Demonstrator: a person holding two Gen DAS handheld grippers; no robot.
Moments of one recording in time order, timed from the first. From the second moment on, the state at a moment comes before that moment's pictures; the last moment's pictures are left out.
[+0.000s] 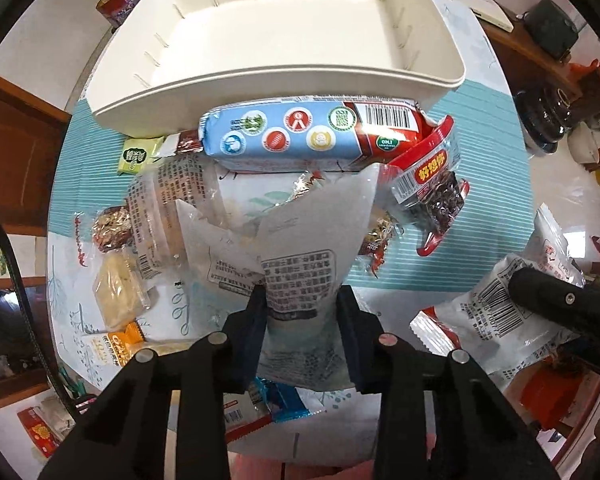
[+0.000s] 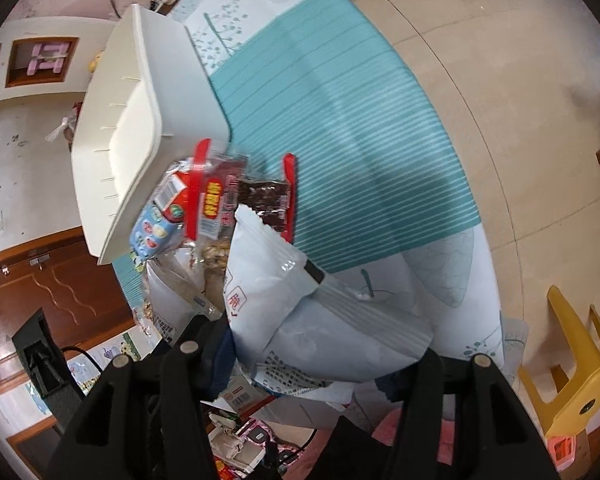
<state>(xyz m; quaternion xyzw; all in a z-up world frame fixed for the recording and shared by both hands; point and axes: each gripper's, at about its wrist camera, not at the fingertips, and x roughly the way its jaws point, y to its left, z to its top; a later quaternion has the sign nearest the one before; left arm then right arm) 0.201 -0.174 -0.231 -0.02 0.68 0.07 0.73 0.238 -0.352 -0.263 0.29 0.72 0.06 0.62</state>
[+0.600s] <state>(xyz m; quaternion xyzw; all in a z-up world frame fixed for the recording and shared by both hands) 0.182 -0.128 -0.156 -0.04 0.65 0.07 0.76 0.227 -0.327 -0.212 0.28 0.68 0.12 0.67</state>
